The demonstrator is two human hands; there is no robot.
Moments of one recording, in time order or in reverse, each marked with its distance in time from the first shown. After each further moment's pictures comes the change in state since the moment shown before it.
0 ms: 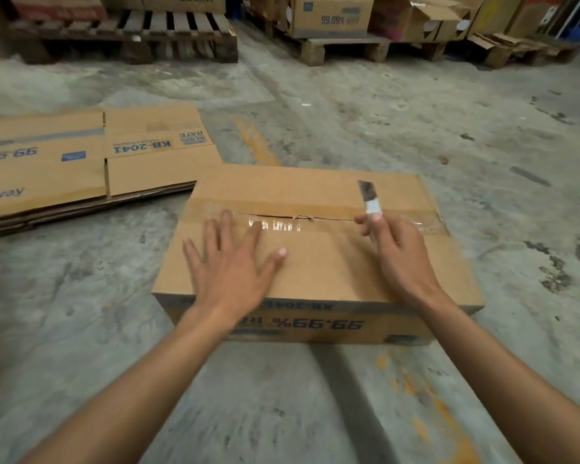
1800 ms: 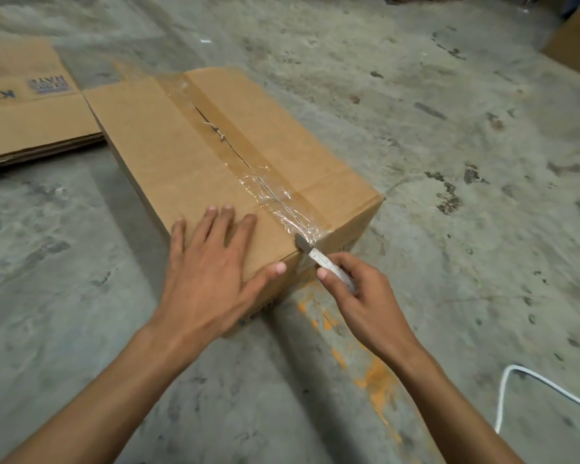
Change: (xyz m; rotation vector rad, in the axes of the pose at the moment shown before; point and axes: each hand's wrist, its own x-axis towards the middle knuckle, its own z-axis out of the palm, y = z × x) left_hand -0.055 0.085 0.013 0.026 -0.147 0.452; right_hand -0.118 0.064 -0.052 -0.111 -0.051 0.124
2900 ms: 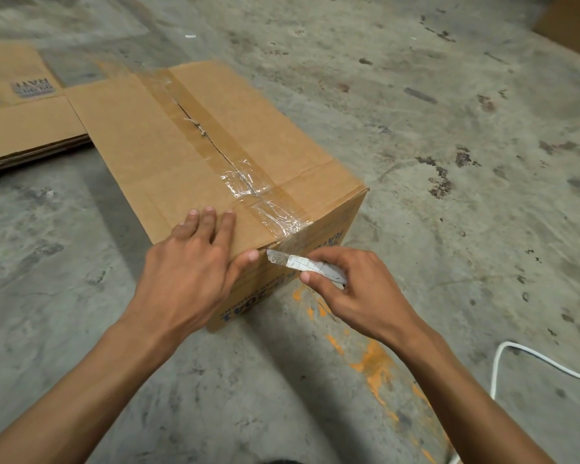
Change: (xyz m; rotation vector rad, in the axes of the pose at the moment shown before) left_hand -0.004 -0.003 -0.009 0.186 0.013 0.066; right_hand -0.003 -0.008 -0.014 -0.300 -0.087 -0.140
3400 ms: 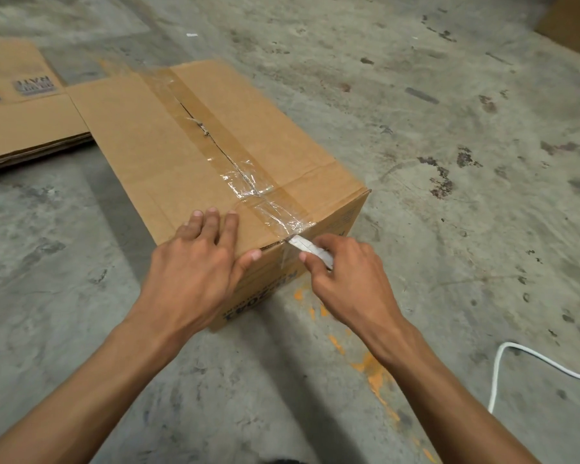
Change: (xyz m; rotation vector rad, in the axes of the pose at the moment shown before) left_hand 0.001 0.002 0.003 0.014 -0.006 0.003; right_hand 0.012 -0.022 0.013 -0.077 0.150 0.181
